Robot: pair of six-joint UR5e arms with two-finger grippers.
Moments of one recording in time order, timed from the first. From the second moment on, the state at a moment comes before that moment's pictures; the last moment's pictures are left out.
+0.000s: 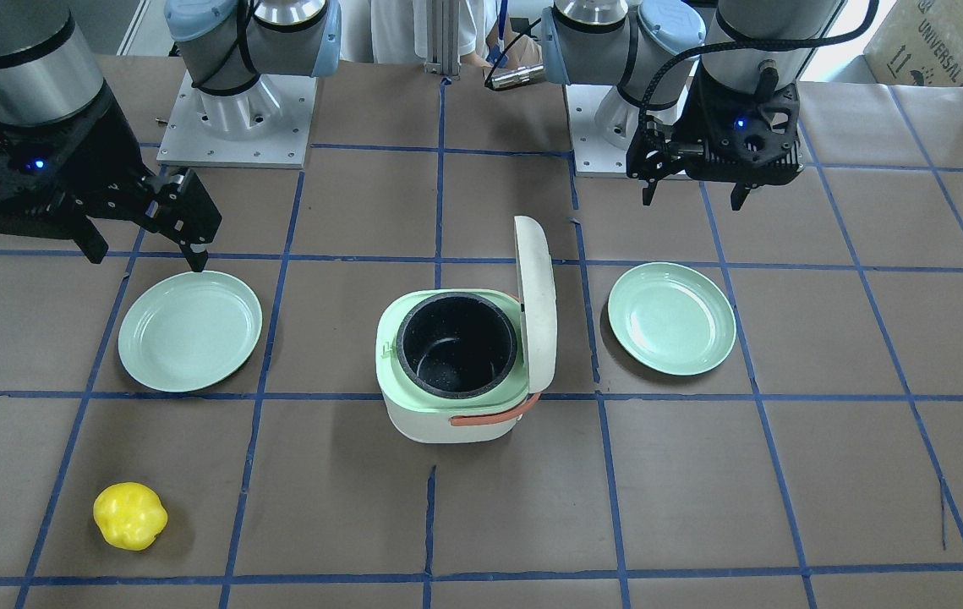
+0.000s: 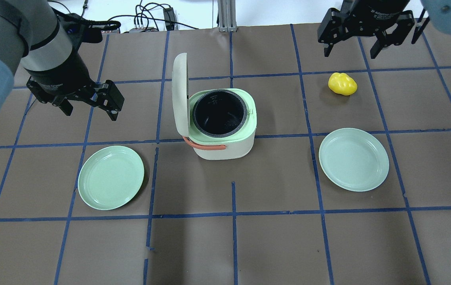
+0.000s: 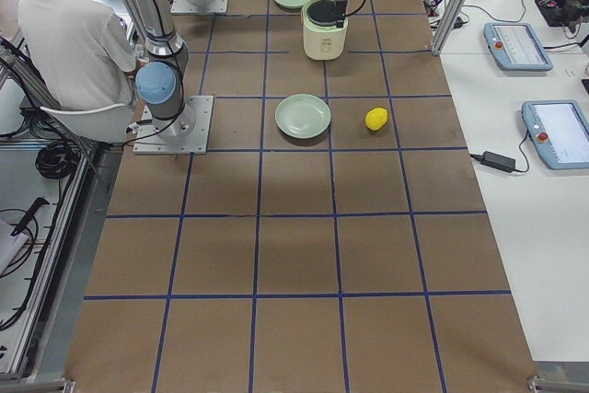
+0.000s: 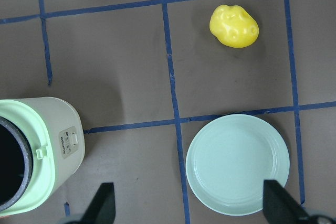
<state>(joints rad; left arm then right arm) -1.57 -1.50 -1.64 -1.58 1.67 0.13 1.54 -1.49 1.45 -1.64 -1.56 0.07</state>
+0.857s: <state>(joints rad) -1.57 -1.50 -1.64 -1.58 1.67 0.13 1.53 -1.52 1.47 -1.55 -1.55 0.07</state>
